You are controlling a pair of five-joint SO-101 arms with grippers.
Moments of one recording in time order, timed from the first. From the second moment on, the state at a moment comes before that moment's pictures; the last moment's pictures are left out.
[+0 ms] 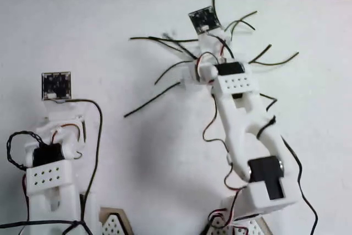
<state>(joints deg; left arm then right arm) -21.0 -56.4 72.4 45.6 -10.2 -13.0 3.7 15.1 42.2 13.6</state>
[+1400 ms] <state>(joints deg) -15.4 -85.1 80.5 57.6 -8.7 -12.9 -71.1 67.3 67.2 13.6</state>
